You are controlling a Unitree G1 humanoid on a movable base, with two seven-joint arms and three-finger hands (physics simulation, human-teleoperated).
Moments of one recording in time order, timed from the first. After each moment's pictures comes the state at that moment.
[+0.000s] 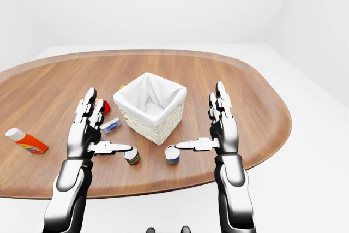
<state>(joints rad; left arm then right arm) 0.04 0.02 0.05 -0.38 -0.01 0.09 -0.06 0.05 -0.02 -0.07 -0.43 0.12 0.09 0.07</state>
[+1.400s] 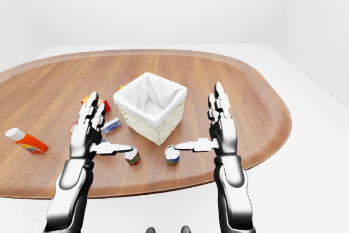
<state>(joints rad) 0.04 0.02 0.06 -0.31 0.00 0.09 -0.06 0.05 -0.02 -0.06 -0.43 0.11 0.09 0.08</state>
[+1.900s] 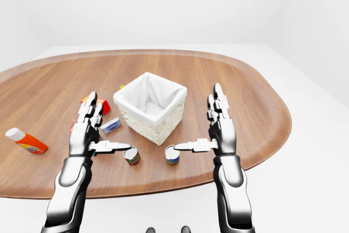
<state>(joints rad) 0.01 0.04 0.08 -0.28 0.04 0.09 -0.06 0.05 -0.02 -0.05 -0.42 0.11 0.09 0.08</state>
